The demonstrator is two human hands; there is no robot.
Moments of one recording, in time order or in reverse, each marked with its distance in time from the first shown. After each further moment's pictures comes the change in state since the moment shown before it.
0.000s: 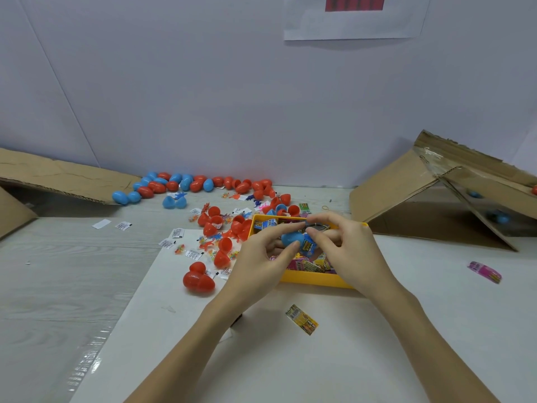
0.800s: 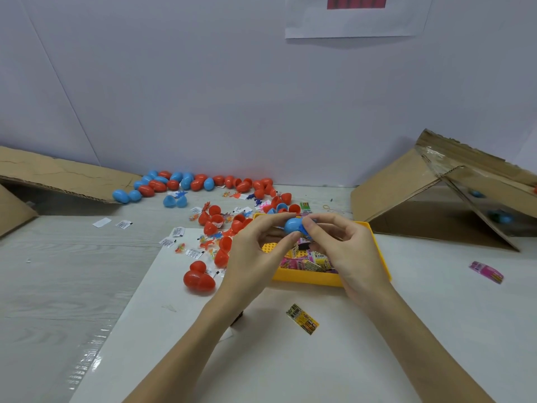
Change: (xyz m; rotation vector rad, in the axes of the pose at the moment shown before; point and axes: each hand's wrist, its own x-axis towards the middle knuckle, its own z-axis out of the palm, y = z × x) left_hand 0.003 -0.001 -0.003 -0.028 0.168 0.118; right_hand -0.005 -0.012 0.014 0.612 0.105 0.229
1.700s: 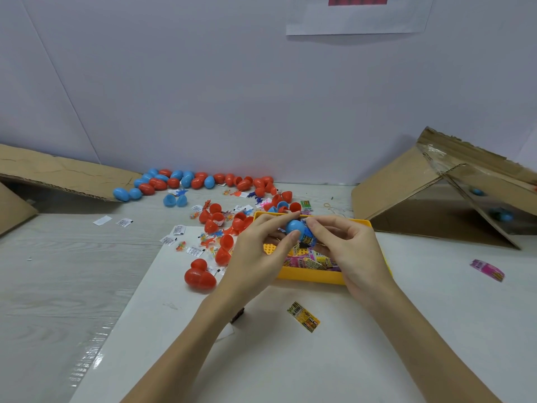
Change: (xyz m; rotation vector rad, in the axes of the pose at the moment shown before) left_hand 0.000 0.000 -0.003 0.108 -0.093 -0.002; right_hand 0.000 0.001 -0.004 0.005 -0.011 0.051
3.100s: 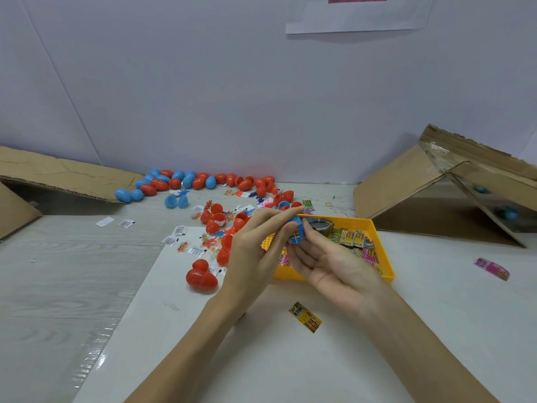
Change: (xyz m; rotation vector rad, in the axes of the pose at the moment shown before) left_hand 0.001 -0.005 0.002 0.096 0.147 0.309; right_hand -0.013 -0.009 0.025 0.729 -0.142 0.527
